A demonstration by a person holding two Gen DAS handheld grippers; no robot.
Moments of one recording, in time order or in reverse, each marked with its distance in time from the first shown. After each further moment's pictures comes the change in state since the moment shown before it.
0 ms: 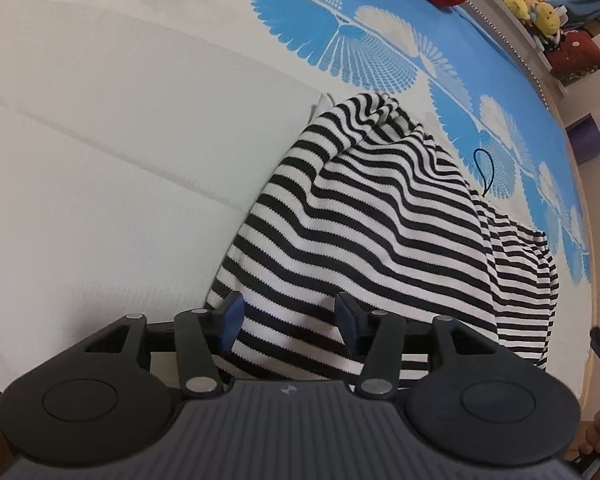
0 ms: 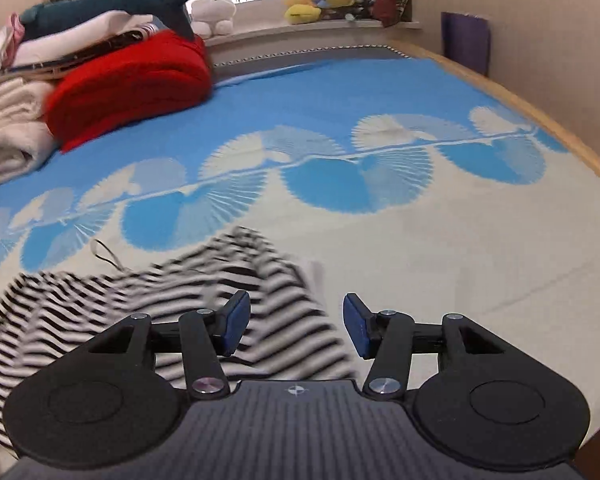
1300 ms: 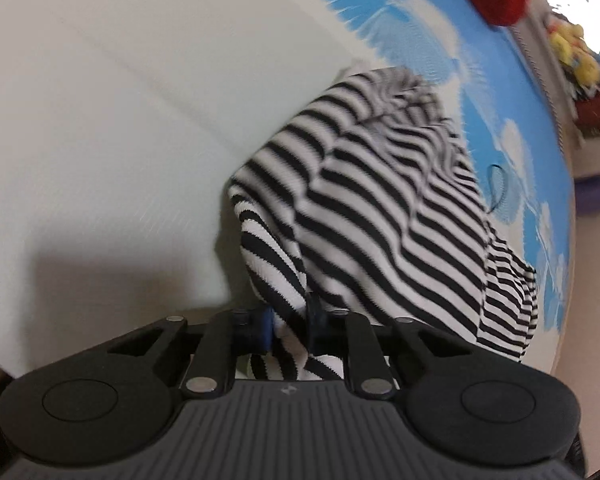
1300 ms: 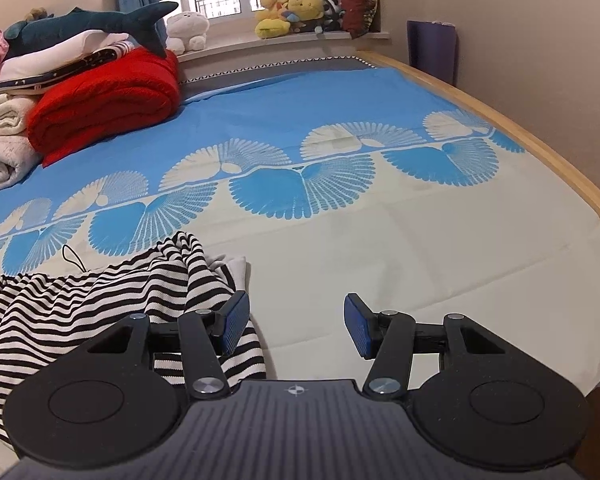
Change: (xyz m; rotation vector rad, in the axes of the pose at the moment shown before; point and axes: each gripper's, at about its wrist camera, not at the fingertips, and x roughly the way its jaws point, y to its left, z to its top) left arm 0.021 0.006 -0.008 -0.221 0.071 -0.061; right arm -0.031 -0.056 -0.013 0.055 -0.047 -0.033
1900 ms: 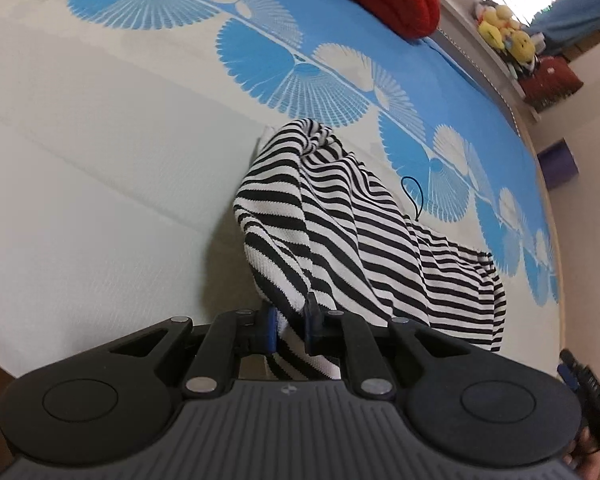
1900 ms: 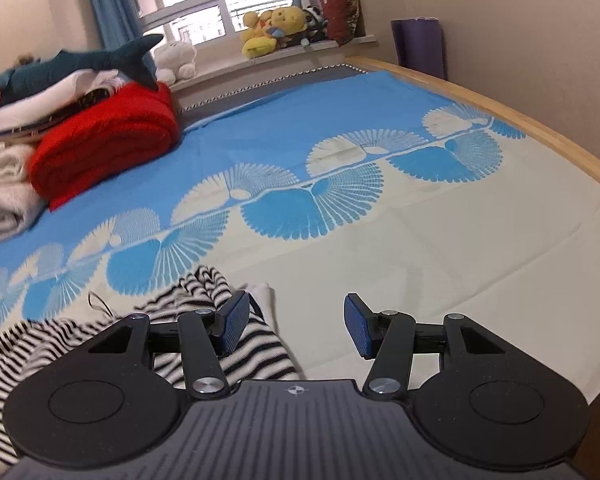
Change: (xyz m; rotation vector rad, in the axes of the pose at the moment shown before) left arm -0.072 -0.054 -0.022 0.200 -0.157 -0.012; right arm 0.002 0.007 0.011 0.154 -0.031 0.039
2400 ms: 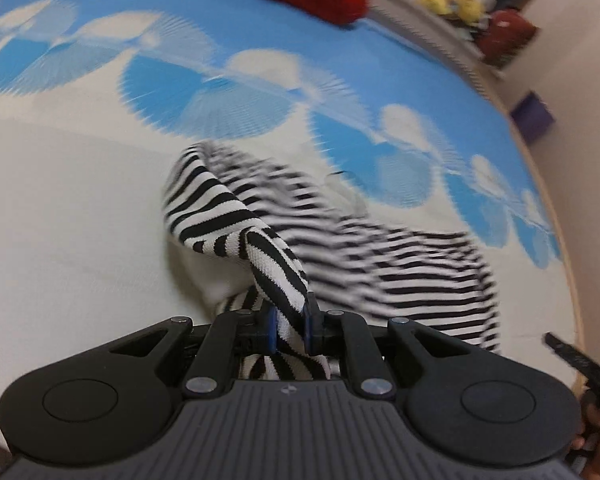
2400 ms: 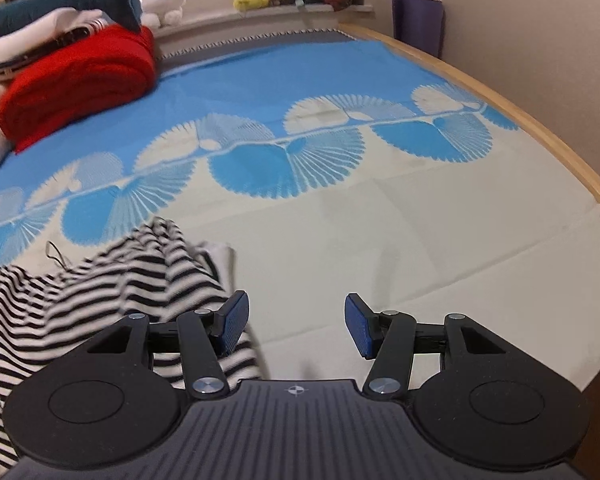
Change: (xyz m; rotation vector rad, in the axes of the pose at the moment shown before) left arm 0.027 -0.092 0.000 0.222 -0.055 -0.026; right arm 0.035 -0.007 -0.007 -0.134 0.129 -0.130
